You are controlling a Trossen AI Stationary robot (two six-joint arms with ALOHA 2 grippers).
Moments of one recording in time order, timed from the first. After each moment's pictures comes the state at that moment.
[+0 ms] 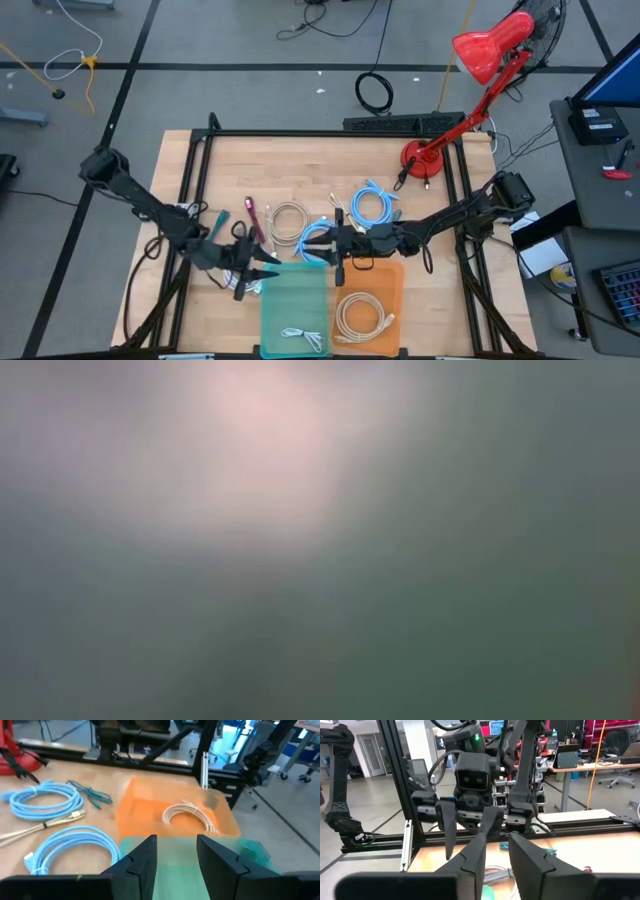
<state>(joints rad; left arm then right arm) -0.63 1.17 0.52 0.37 -0.44 -0.33 0.32 1.69 0.99 0.72 0.29 0.13</state>
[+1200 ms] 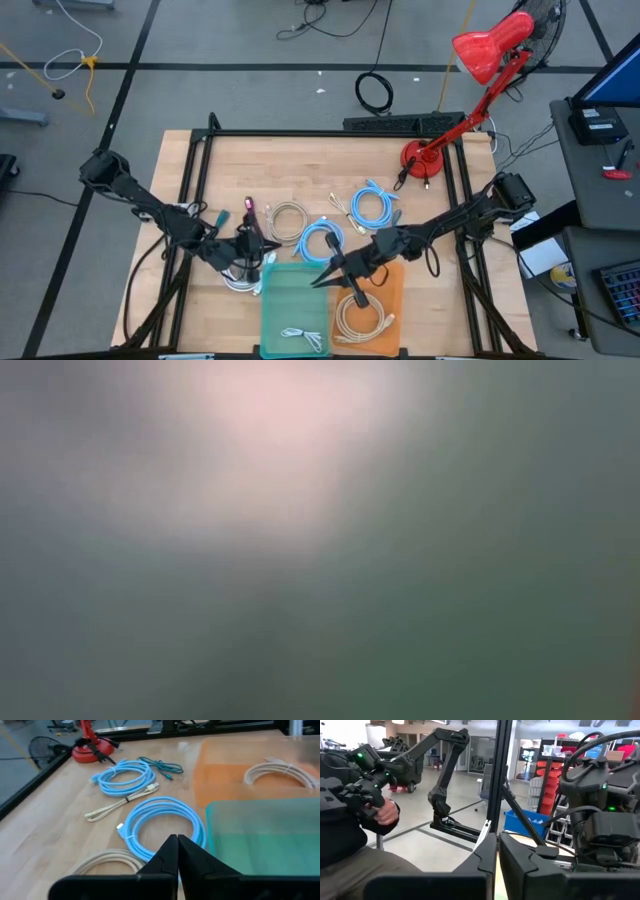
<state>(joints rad) -0.57 1.19 0.52 0.15 -0.66 -0.24 0.35 1.69 0.98 0.80 -0.13 -0.07</state>
